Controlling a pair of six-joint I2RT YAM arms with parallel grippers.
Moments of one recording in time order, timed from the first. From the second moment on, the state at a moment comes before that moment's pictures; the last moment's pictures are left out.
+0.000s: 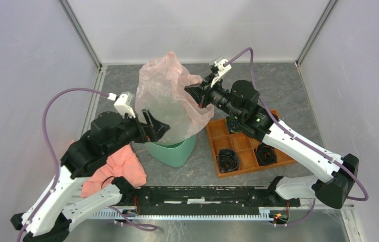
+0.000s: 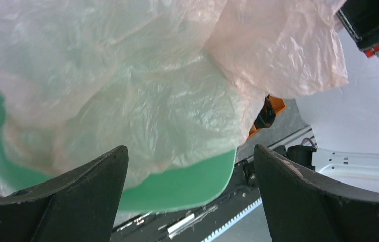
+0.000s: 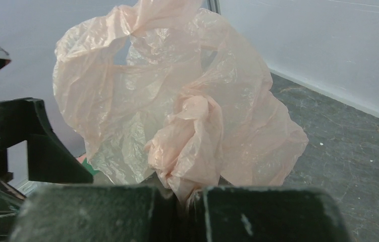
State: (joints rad) left arm -0.72 0.74 1.13 -0.77 -0.07 -0.66; right arm 0.85 1.28 1.24 0.10 -0.04 0.24
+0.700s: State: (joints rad) left arm -0.73 0.60 0.89 -0.80 -0.19 -0.85; right arm 0.85 1.28 1.21 0.11 -0.05 0.24
